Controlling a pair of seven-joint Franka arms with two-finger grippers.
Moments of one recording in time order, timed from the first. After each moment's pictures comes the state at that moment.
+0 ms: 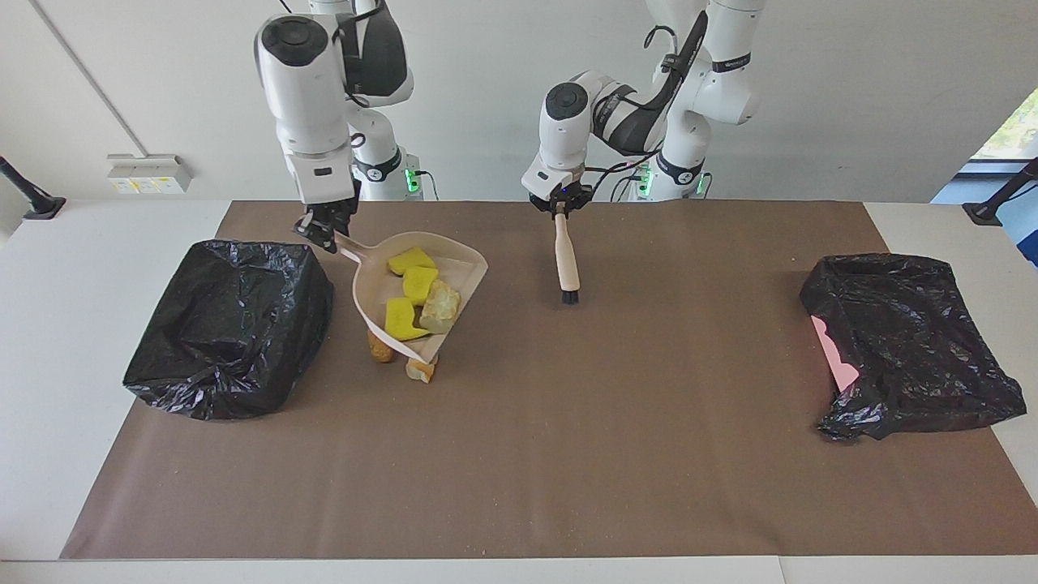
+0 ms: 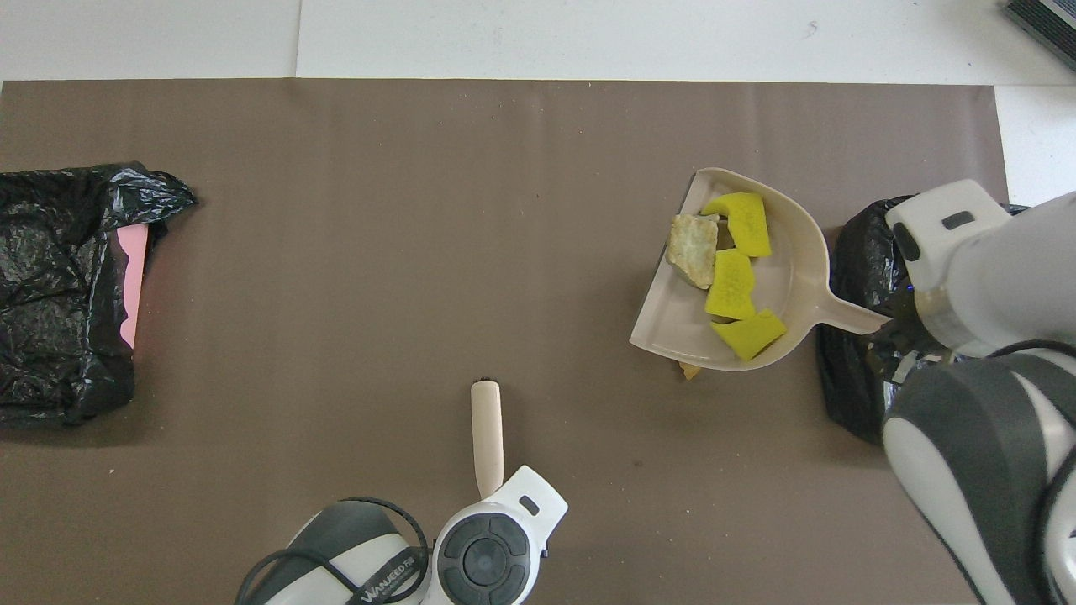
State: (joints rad) left arm -0.77 -0.13 -0.20 -2.39 -0.20 2.10 -0.81; right arm 0.09 -0.12 0.00 -1.88 -0.15 1.75 -1.00
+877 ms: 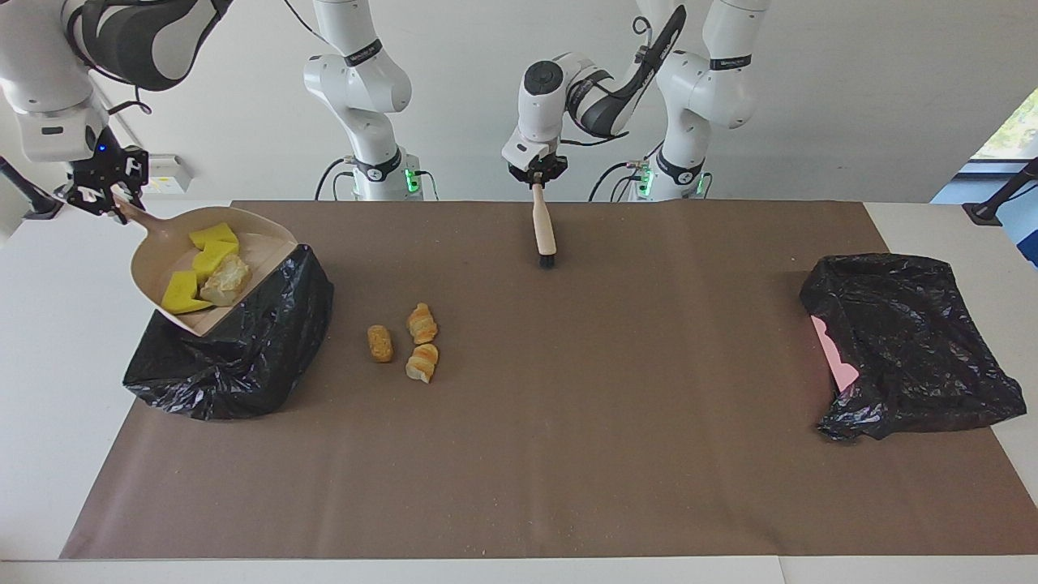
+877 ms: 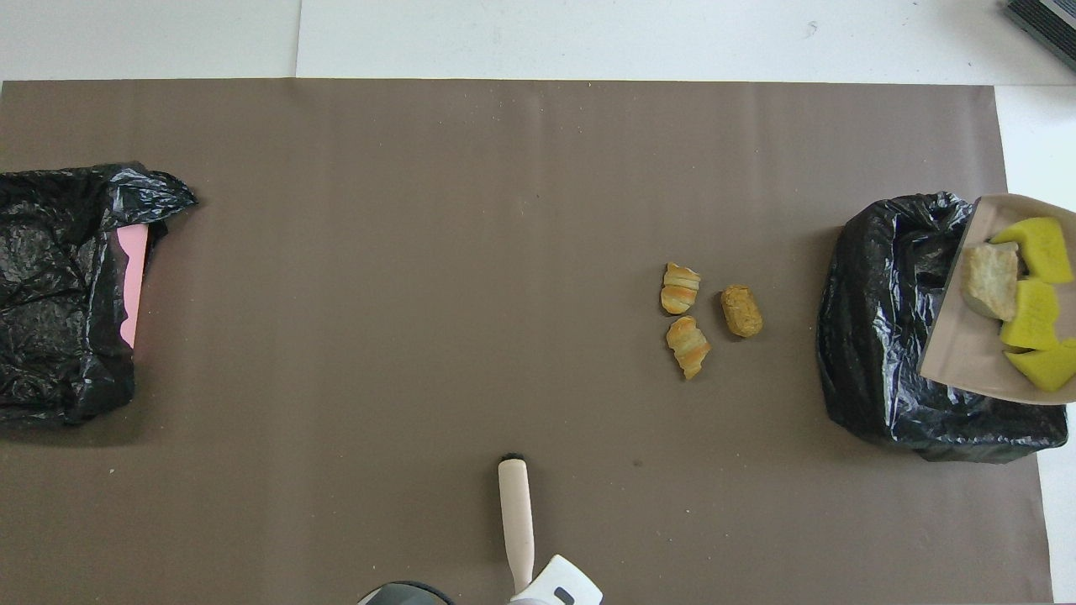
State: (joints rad) left arm -0.98 -0.15 -0.20 -2.48 -0.32 2.20 -0.98; right arm -0.32 -0.09 -0.16 -1.85 -0.20 1.88 -1.62
